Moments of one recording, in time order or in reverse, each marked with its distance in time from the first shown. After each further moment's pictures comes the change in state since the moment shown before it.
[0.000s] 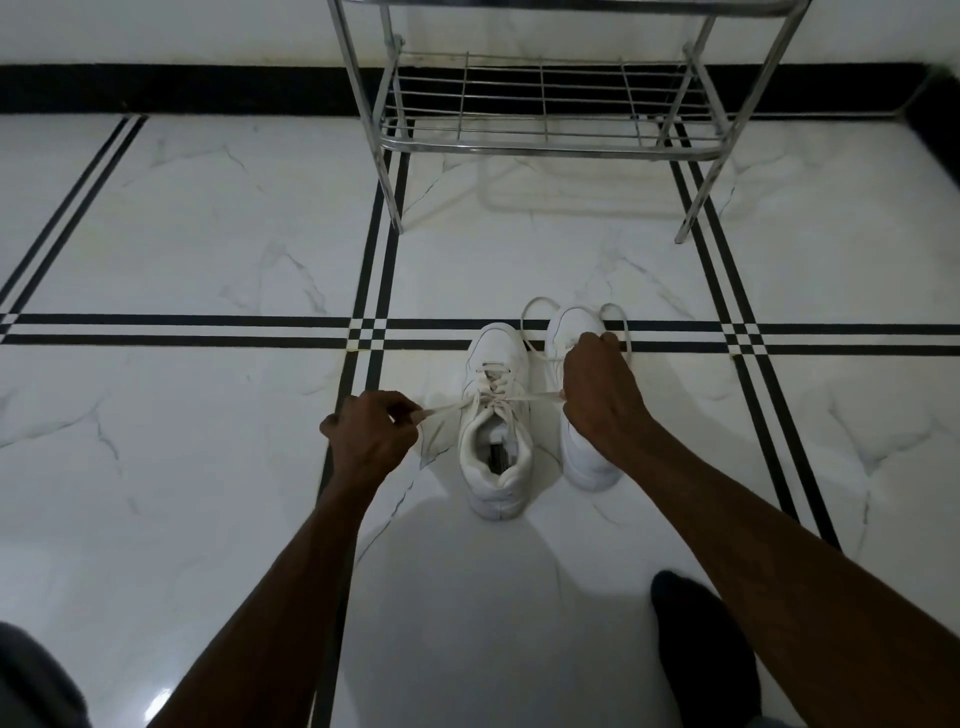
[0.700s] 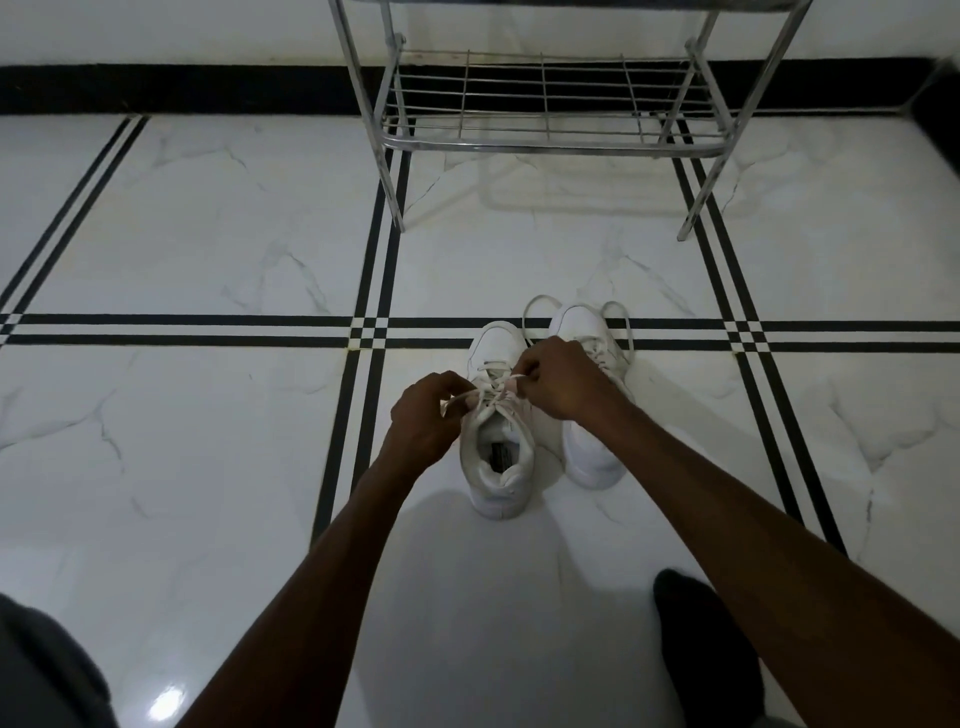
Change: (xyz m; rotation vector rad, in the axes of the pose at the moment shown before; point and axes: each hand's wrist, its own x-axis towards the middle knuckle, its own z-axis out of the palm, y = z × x) left_hand 0.006 0.031 0.024 -0.249 -0.189 0.194; right_hand -0.001 -0.040 -0.019 0.388 -0.128 -0.018
